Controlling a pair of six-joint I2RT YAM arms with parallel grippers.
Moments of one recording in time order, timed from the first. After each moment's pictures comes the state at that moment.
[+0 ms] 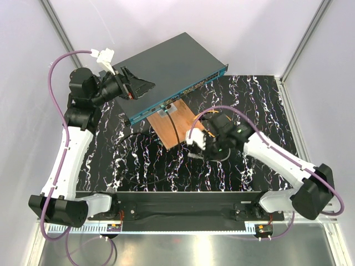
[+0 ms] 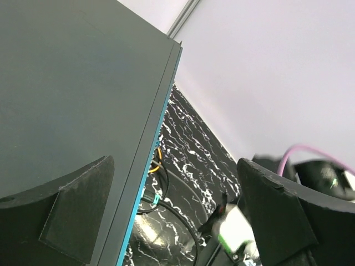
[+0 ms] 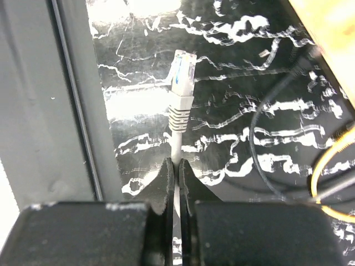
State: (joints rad) left arm -0.14 1.21 1.40 -0.23 0.72 -0.57; right arm 0.75 1.33 1.09 -0.86 -0.39 -0.65
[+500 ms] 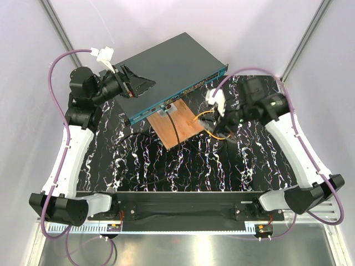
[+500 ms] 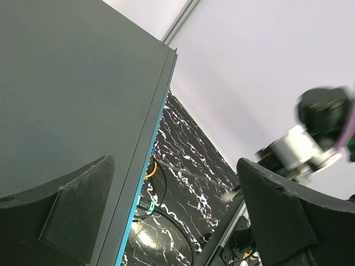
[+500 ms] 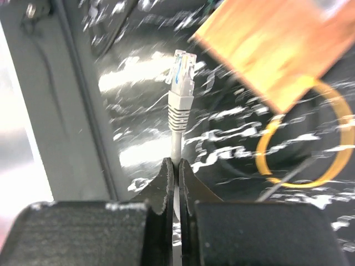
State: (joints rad) left arm -0.14 1.22 1.40 -0.18 0.73 -0.61; right arm 0.45 1.37 1.60 -1.21 -0.62 -0.66
